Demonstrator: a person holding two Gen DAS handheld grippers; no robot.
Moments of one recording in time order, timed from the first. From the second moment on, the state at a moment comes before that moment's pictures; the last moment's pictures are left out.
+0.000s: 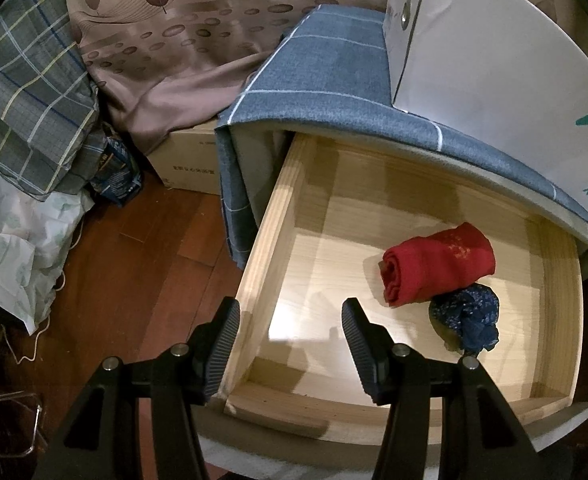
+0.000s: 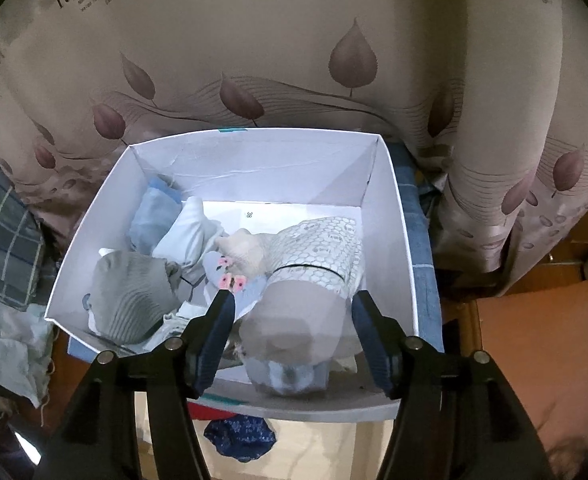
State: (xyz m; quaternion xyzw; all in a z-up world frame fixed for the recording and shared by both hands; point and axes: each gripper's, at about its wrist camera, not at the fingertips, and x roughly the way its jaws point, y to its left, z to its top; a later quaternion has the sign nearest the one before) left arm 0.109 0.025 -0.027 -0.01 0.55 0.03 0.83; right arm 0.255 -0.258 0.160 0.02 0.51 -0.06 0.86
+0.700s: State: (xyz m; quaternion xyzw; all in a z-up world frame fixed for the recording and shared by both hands) left arm 0.109 0.028 -0.028 -0.01 0.56 0.03 0.83; right arm 0.160 -0.237 0.167 0.01 0.53 0.02 0.85
